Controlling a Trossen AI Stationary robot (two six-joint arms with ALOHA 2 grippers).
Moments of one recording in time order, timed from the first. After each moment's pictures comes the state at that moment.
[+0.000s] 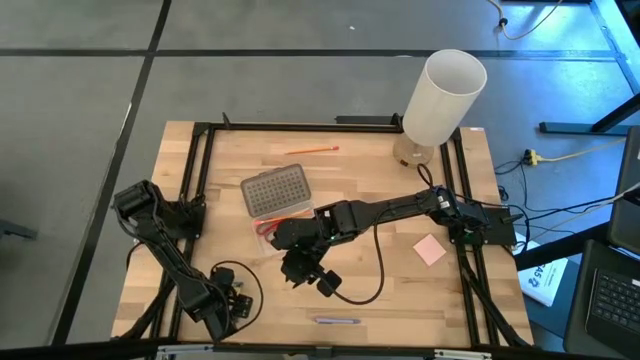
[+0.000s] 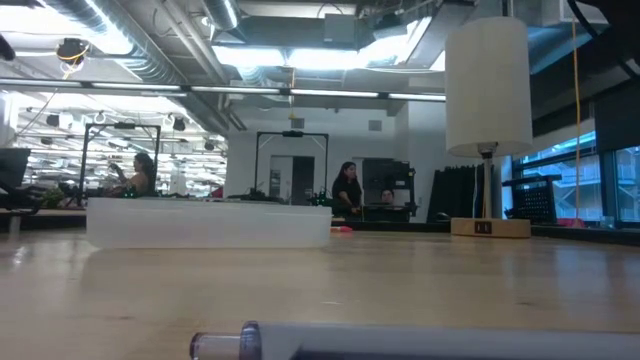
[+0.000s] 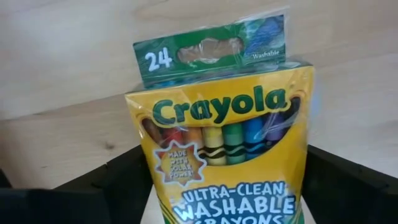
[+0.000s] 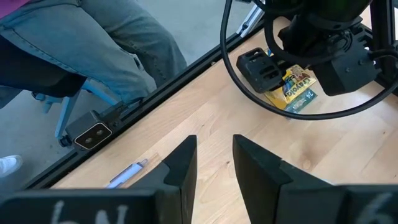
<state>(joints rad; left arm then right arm) -0.97 1.76 1.03 -0.79 -0.04 -2.37 0.25 2.27 2.34 -0.93 -0.44 -0.45</state>
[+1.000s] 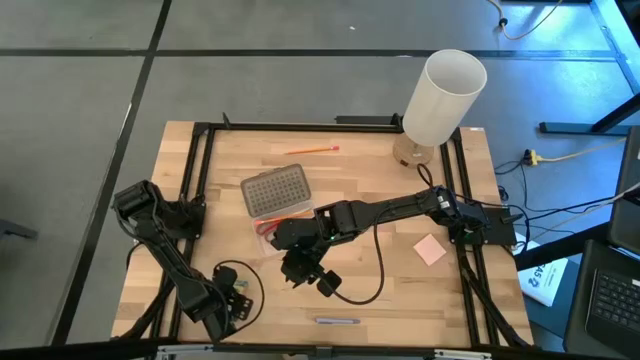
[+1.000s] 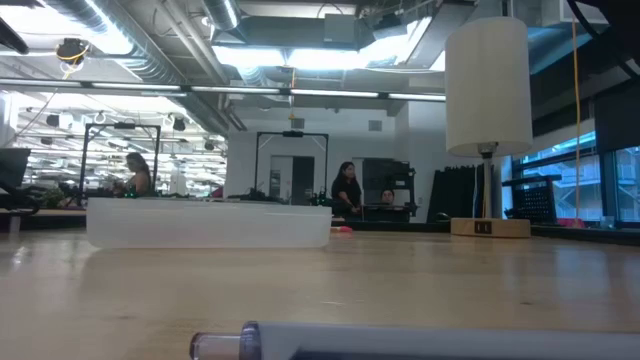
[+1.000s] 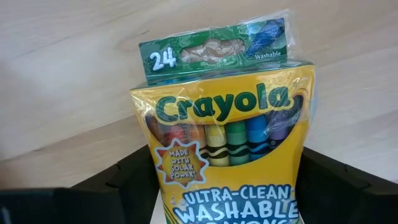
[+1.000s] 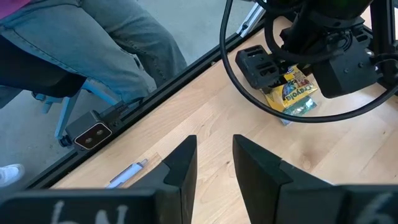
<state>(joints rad) -0.98 1.76 1.03 -0.80 -0.11 -2.26 0.25 2.27 2.34 -0.93 -0.44 -0.45</state>
